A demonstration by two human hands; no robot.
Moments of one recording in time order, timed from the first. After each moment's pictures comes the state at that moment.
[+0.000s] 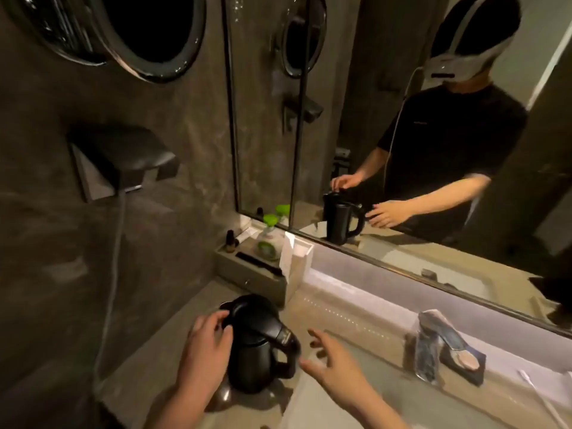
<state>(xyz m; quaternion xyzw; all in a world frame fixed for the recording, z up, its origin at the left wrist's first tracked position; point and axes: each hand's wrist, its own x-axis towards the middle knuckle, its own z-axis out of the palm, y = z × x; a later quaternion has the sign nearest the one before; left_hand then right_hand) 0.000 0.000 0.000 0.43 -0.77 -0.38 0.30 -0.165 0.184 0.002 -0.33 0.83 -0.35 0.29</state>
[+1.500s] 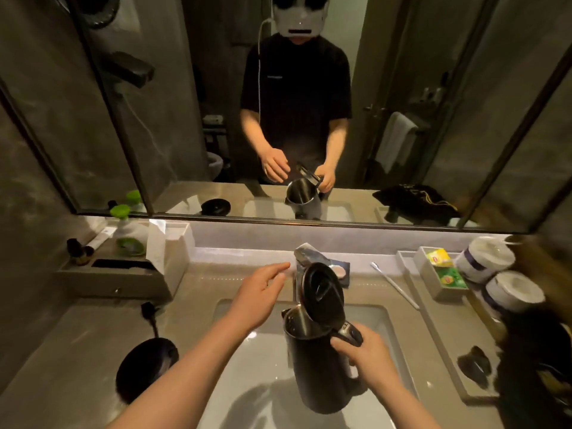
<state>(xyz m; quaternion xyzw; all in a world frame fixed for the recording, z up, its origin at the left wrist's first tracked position) -0.194 0.172 0.024 0.02 -0.85 -0.51 0.09 -0.189 0.418 -0.038 0.02 0.83 -0.54 0.15</state>
